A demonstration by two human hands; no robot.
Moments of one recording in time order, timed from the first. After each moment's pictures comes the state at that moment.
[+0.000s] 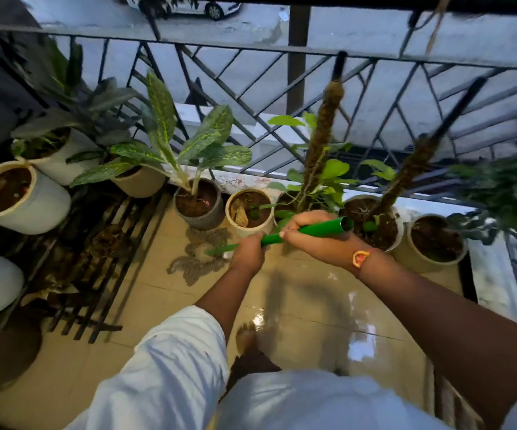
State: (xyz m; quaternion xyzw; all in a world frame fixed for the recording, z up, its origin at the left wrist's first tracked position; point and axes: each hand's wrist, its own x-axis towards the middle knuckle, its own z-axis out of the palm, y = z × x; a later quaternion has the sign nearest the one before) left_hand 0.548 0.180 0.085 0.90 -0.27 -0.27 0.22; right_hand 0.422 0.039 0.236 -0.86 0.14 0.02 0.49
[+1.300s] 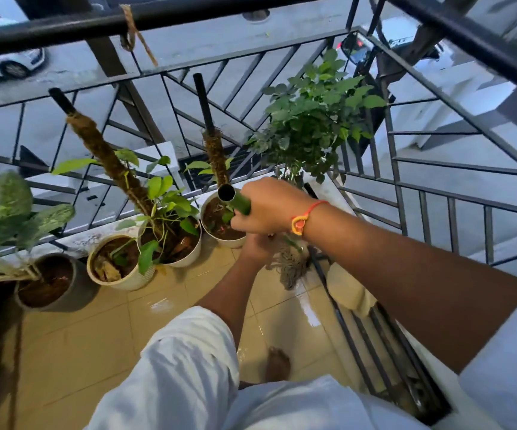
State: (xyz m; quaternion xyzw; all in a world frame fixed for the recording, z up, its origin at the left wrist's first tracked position) left_hand 0.247 -0.074 0.126 0.75 -0.46 -0.37 0.29; right_hand 0.184 -0.105 0.338 -0.92 0.31 0.06 0.21
